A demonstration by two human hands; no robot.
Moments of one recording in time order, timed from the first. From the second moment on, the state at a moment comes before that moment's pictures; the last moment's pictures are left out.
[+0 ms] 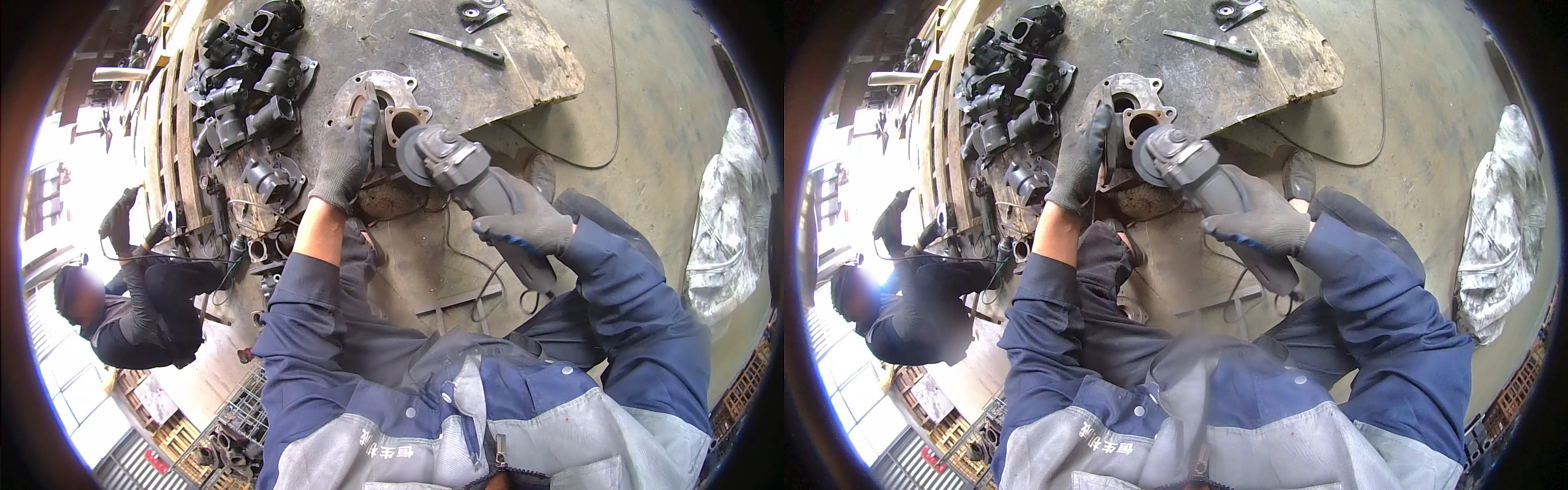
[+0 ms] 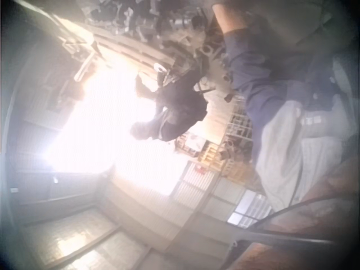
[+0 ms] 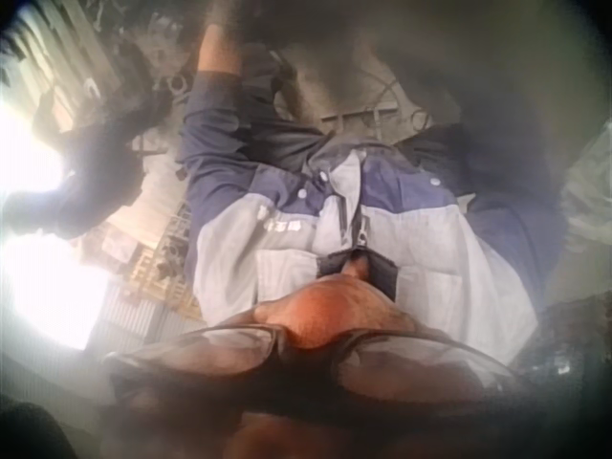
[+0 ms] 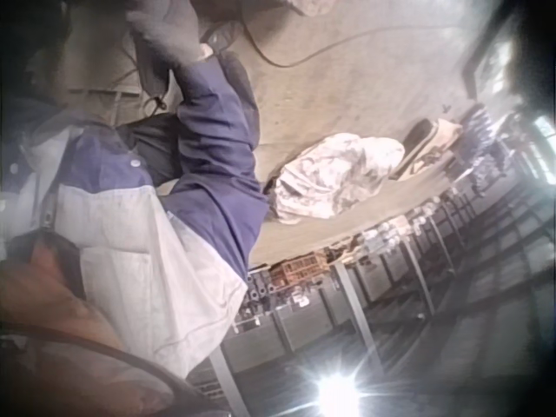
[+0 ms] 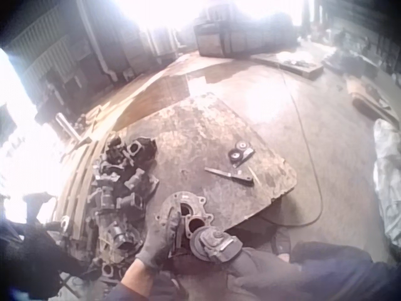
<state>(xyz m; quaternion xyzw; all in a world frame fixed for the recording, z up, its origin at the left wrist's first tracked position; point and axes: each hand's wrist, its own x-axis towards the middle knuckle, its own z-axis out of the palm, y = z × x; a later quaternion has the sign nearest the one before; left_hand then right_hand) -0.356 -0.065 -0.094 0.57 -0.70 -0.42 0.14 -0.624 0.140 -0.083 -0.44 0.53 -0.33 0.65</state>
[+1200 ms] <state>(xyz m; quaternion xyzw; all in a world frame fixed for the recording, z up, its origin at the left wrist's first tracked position) -0.337 -0.063 -0.090 0.43 -0.77 -0.45 0.14 -0.648 0.162 -0.080 -0.10 0.37 -0.49 0.78</state>
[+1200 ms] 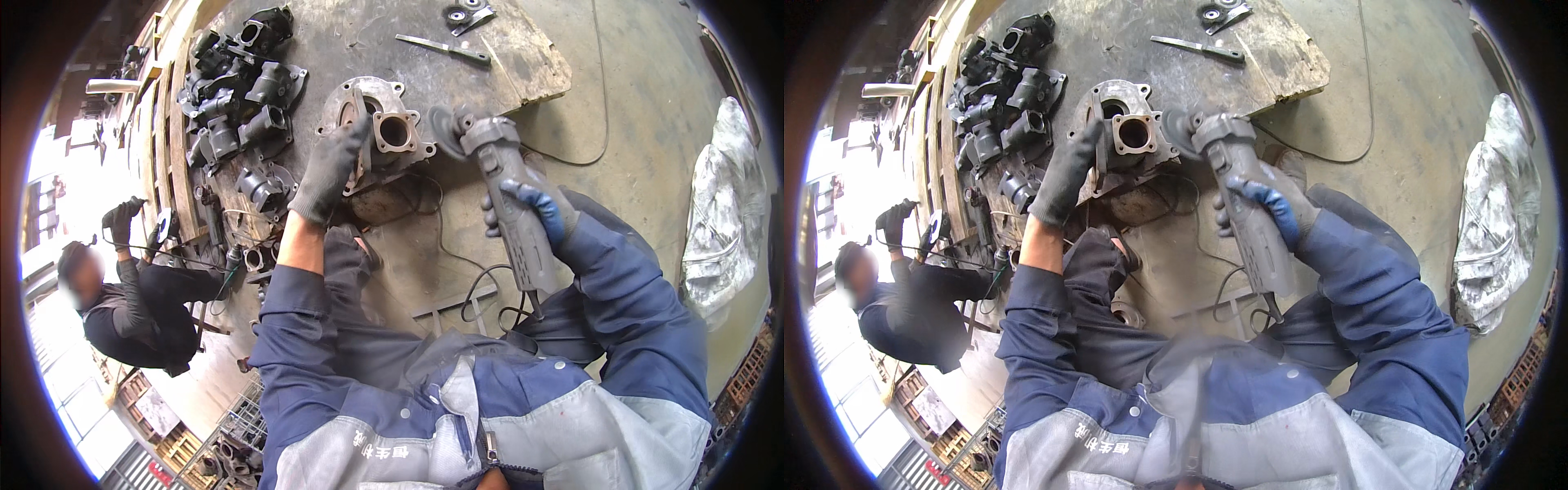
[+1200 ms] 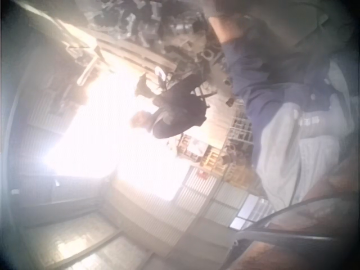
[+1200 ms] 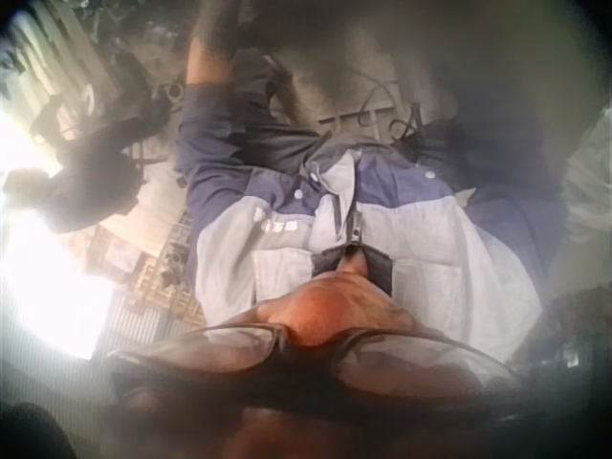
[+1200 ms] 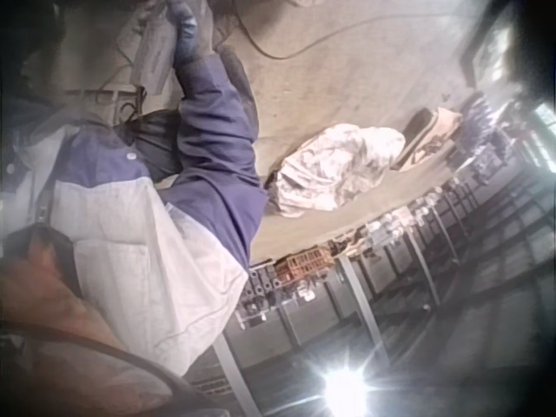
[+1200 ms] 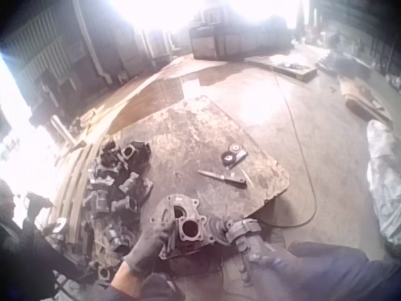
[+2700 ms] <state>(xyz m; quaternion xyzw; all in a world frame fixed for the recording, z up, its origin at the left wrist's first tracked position) -0.341 -0.076 -0.090 0.50 -0.36 -0.76 0.22 -0.586 0.124 -0.085 -0.44 0.56 -0.36 0.60</state>
